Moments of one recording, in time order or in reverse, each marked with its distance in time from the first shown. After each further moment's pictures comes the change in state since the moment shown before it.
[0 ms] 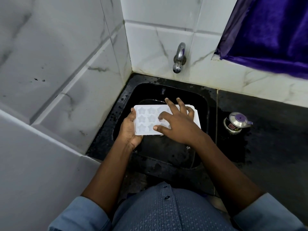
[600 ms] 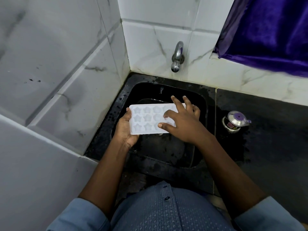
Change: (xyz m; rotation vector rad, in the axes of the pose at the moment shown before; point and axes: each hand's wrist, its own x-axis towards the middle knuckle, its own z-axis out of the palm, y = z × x) left_hand 0.008 0.002 -0.009 -0.037 0.002 0.032; right_hand -0.009 0.016 -0.009 0.011 0.041 0.040
